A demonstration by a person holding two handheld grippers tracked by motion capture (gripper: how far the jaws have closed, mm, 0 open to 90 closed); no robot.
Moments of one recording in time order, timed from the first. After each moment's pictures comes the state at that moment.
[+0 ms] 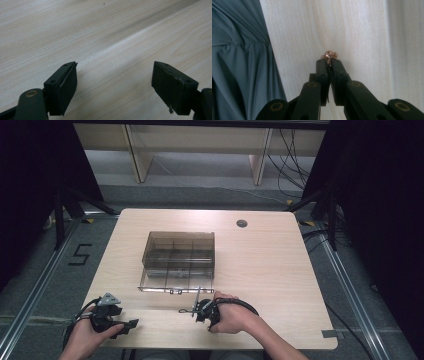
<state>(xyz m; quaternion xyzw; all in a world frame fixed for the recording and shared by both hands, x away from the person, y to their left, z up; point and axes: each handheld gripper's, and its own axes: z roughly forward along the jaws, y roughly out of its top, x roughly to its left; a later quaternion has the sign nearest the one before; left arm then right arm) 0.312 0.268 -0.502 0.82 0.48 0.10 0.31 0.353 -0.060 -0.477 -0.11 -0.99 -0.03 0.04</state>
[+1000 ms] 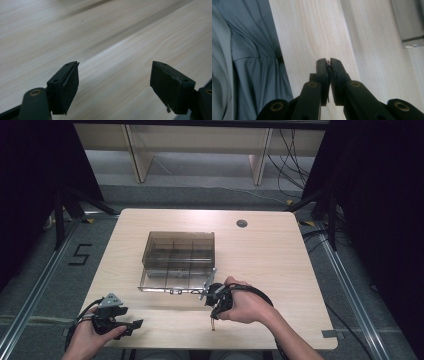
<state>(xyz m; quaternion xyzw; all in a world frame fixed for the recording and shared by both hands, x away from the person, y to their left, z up) 0.304 0.252 -0.489 0.82 0.44 0.09 0.35 0.358 -0.087 -0.414 -0.15 -0.98 -0.12 0.02</state>
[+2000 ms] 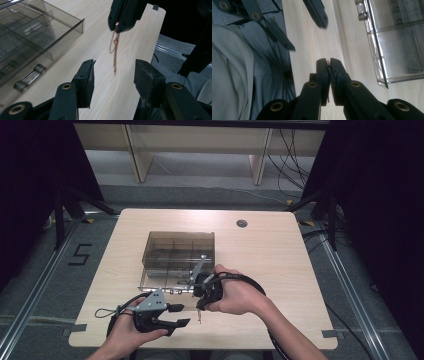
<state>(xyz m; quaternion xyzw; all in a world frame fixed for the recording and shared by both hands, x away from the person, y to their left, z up) 0.301 0.136 -0.437 0.84 0.23 0.05 0.48 0.354 -0.057 -0.363 -0.12 -0.98 -0.16 0.01</state>
